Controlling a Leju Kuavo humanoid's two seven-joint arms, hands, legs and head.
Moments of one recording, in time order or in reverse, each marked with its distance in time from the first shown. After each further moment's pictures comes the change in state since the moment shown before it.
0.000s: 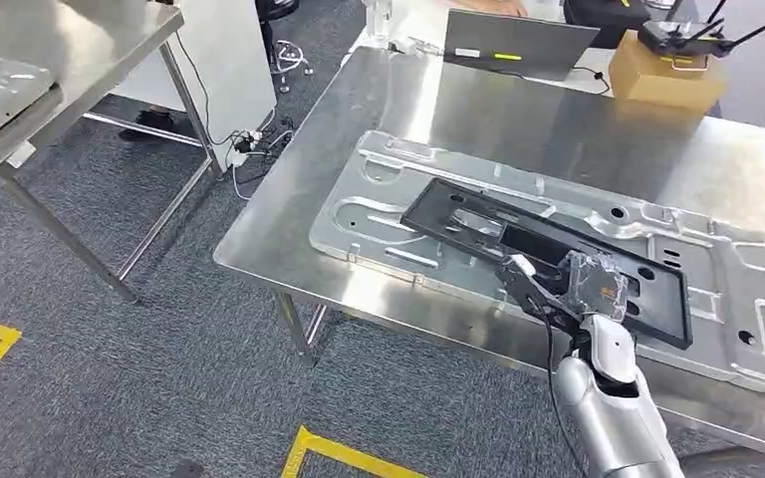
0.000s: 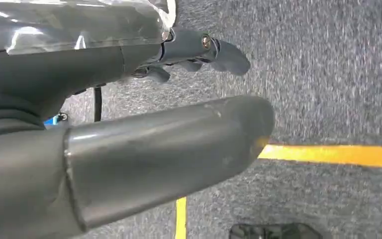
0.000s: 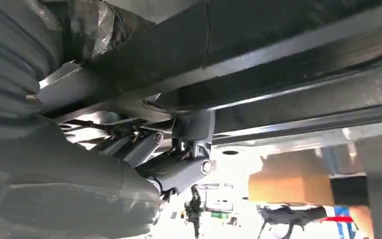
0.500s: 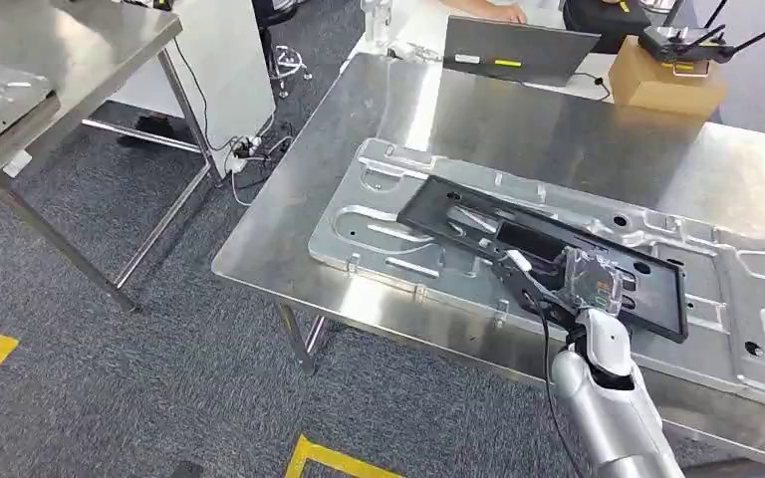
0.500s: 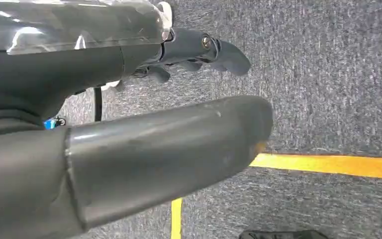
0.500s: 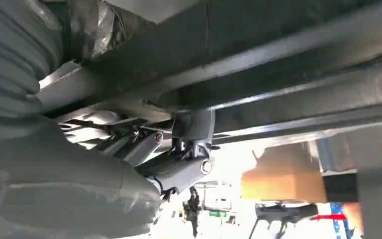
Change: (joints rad) left arm -0.001 0.008 0.000 0.000 -0.005 0.005 0.006; right arm -0.026 0.015 0.002 0.032 0.006 0.003 -0.001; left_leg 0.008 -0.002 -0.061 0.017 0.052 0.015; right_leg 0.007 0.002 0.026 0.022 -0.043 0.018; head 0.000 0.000
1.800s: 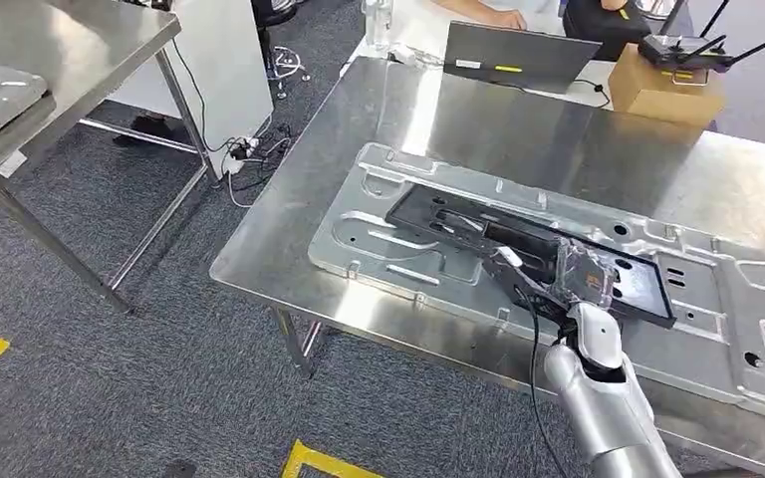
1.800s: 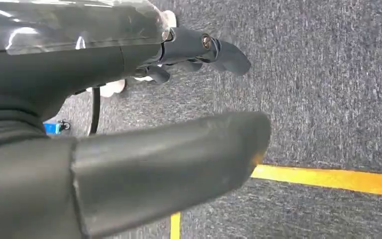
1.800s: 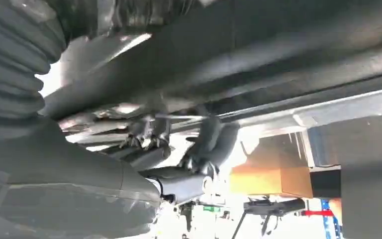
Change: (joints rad) left arm -0.004 0.006 0.000 0.000 -0.005 0.025 0.031; right arm -0.035 0.016 0.014 0.035 0.018 0.005 0.000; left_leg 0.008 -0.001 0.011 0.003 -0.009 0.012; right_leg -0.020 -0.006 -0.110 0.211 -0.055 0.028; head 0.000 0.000
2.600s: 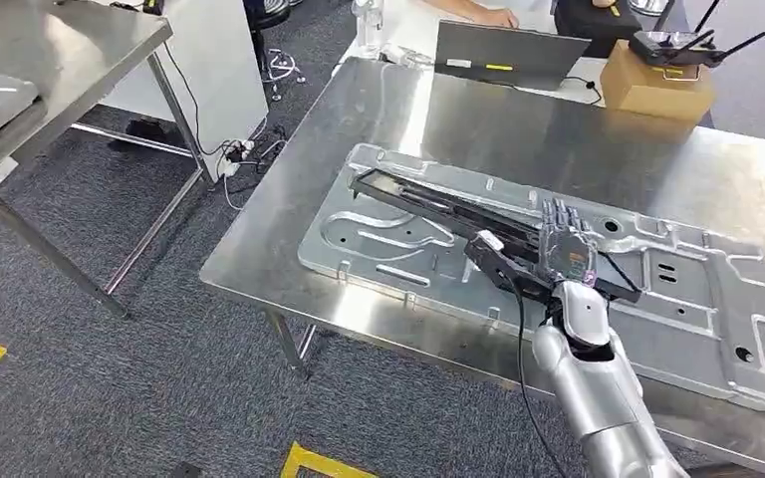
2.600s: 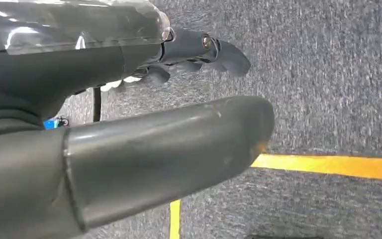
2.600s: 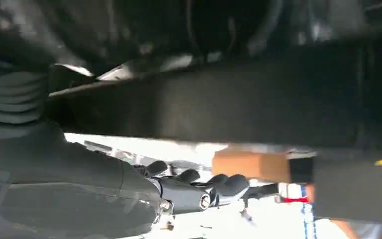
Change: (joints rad) left arm 0.003 -0.002 0.000 0.000 0.007 -0.022 -0.006; right arm -0.073 0.042 0.058 -0.024 0.006 0.100 -0.002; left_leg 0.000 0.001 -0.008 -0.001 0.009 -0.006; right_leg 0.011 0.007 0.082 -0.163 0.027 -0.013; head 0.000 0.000
